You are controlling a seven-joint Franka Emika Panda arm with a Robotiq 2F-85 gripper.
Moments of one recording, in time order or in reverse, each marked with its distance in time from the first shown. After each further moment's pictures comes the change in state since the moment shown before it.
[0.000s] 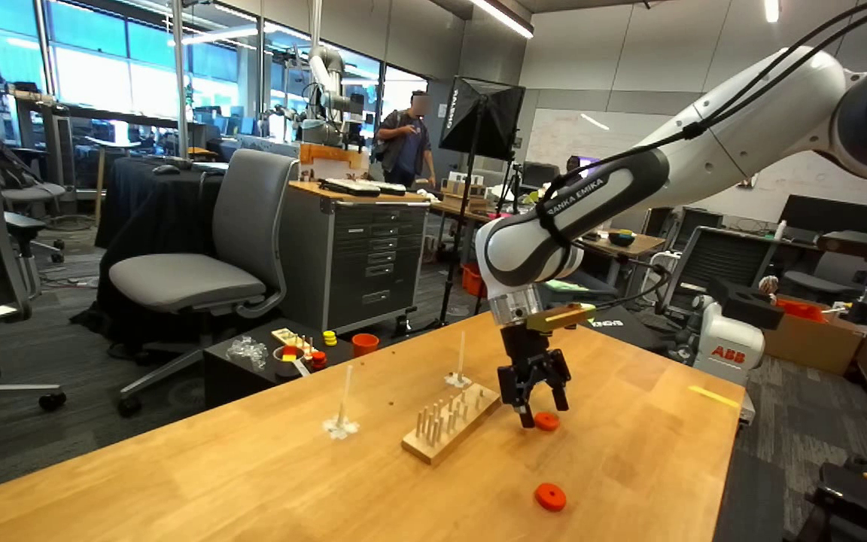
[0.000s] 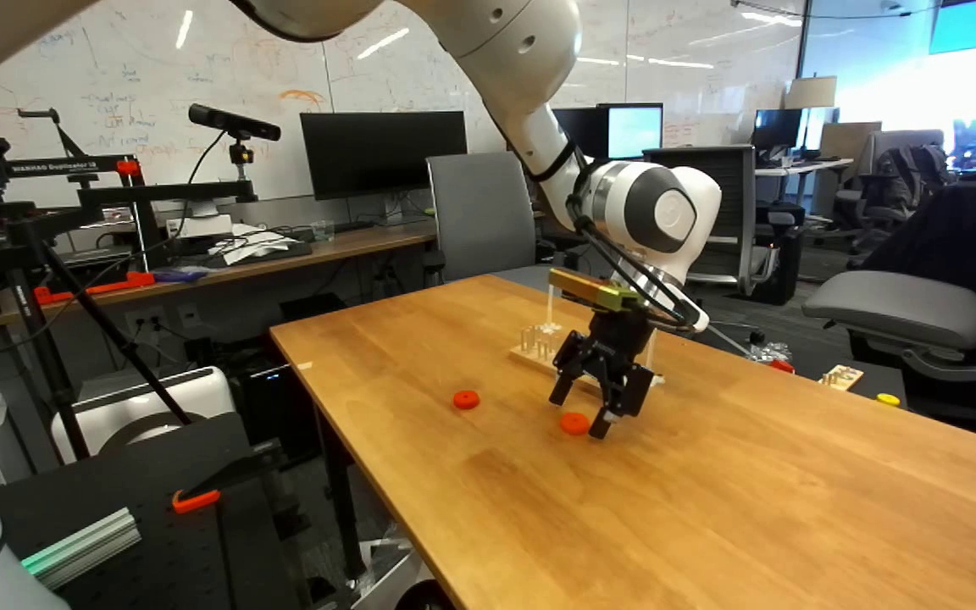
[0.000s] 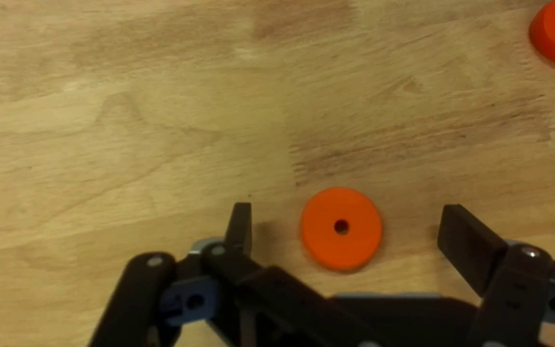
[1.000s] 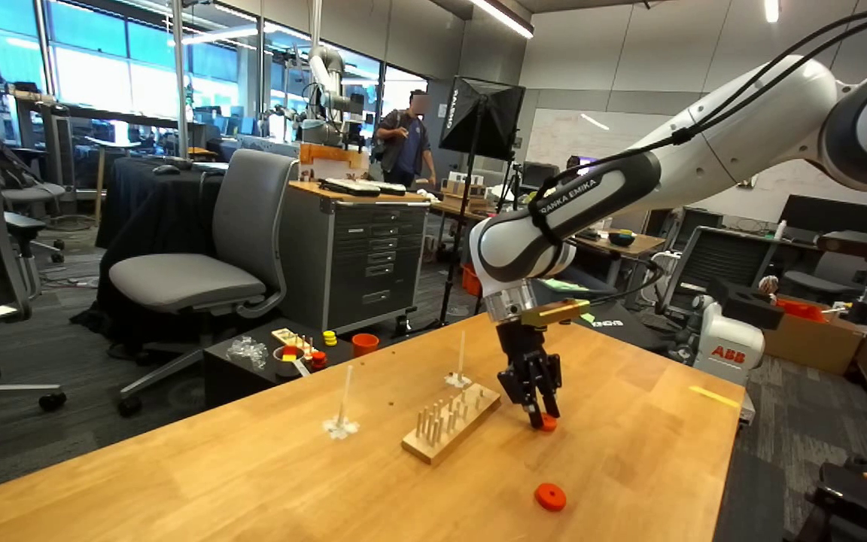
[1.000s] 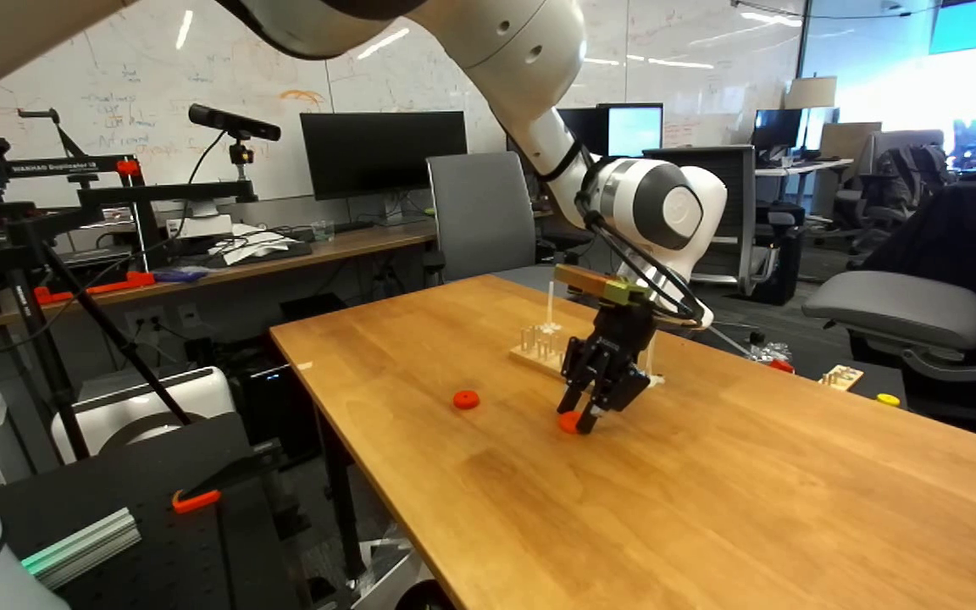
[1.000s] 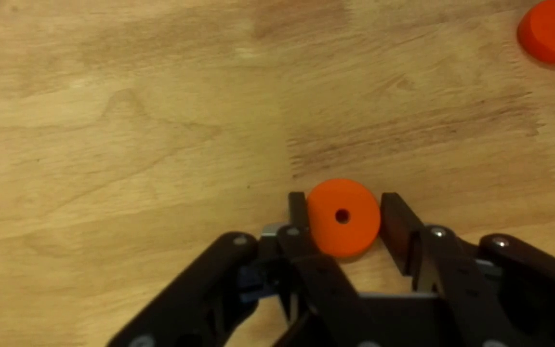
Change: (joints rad) arm 0.000 0.038 -0.001 0.083 0.000 -0.072 0.000
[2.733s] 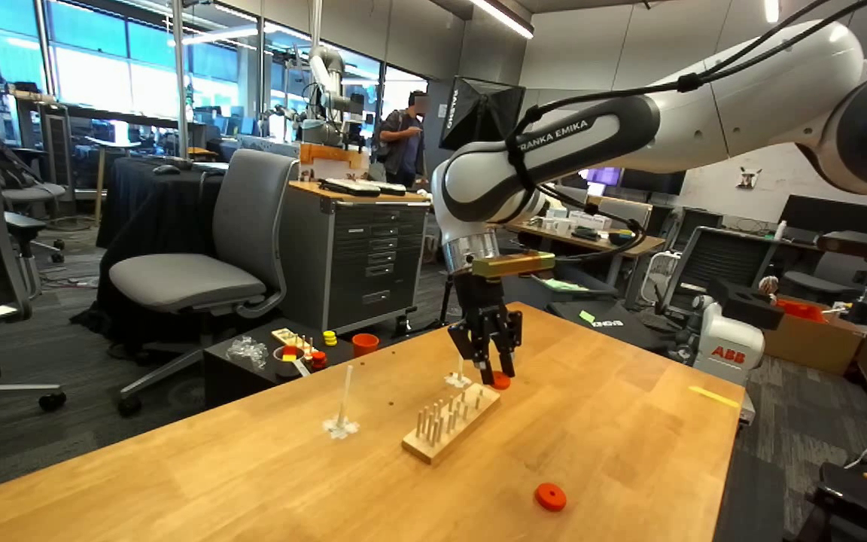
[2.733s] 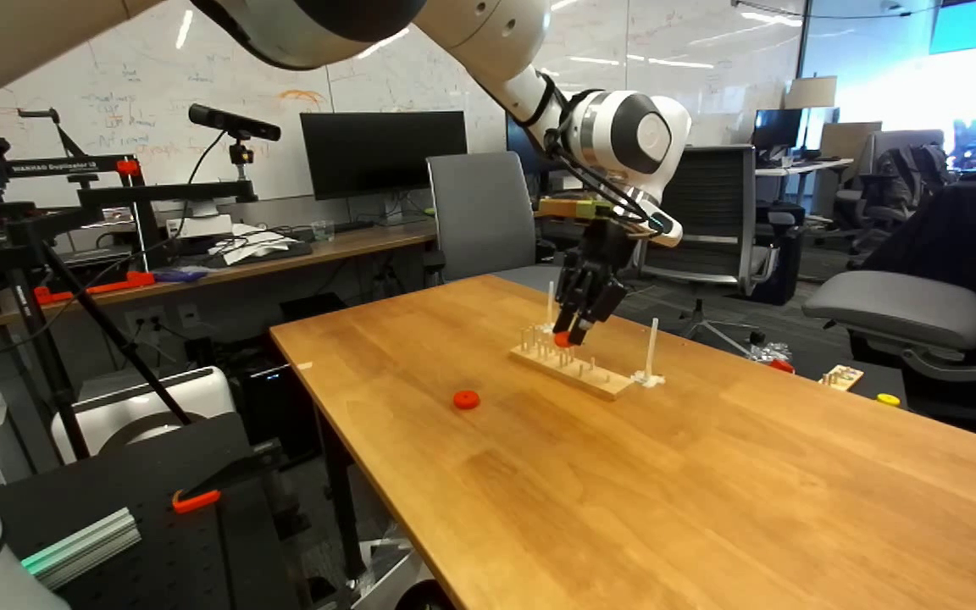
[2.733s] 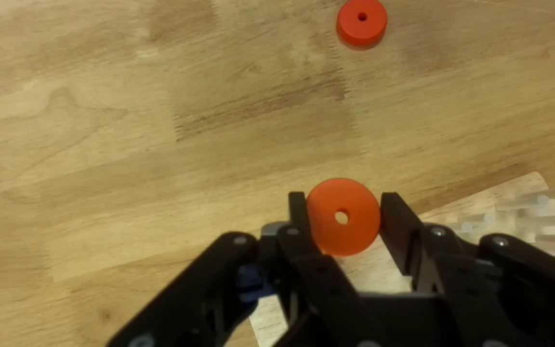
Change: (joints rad) arm 0.097 0.016 0.013 0.257 0.025 -0.141 0.188
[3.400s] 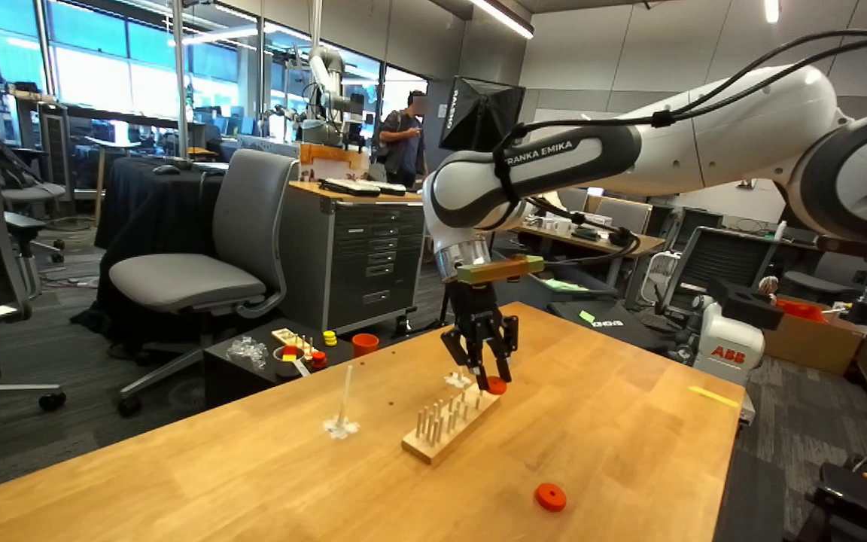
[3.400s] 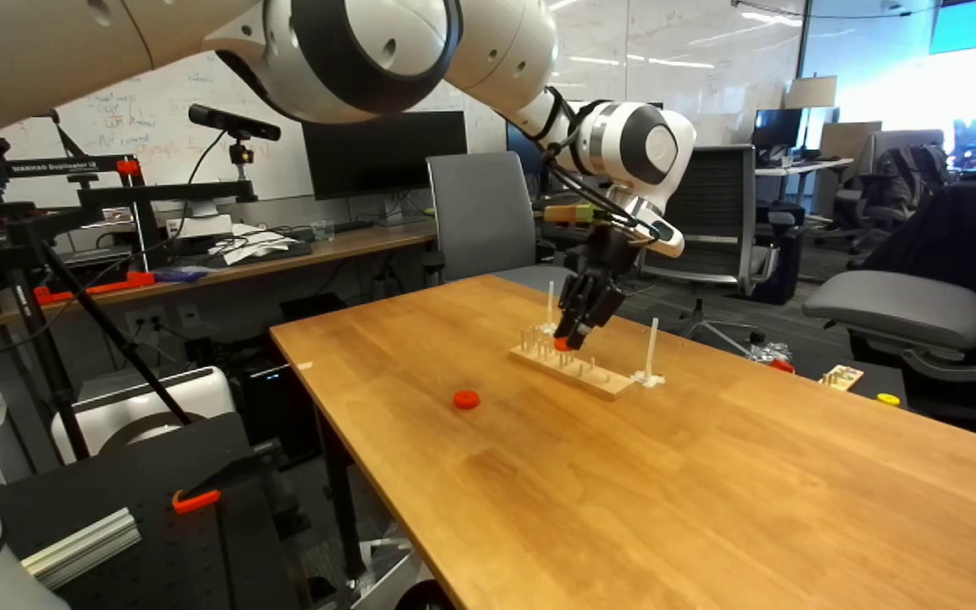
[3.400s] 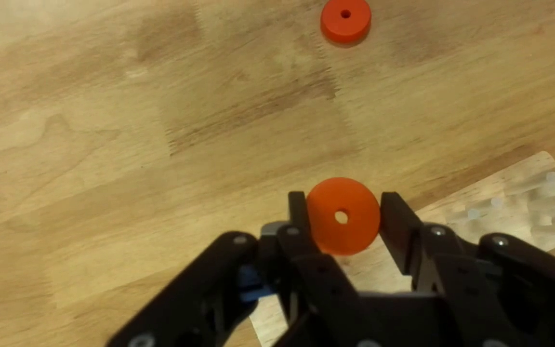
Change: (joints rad) arm -0.001 0.139 0.000 0.219 0.011 -0.132 0.107
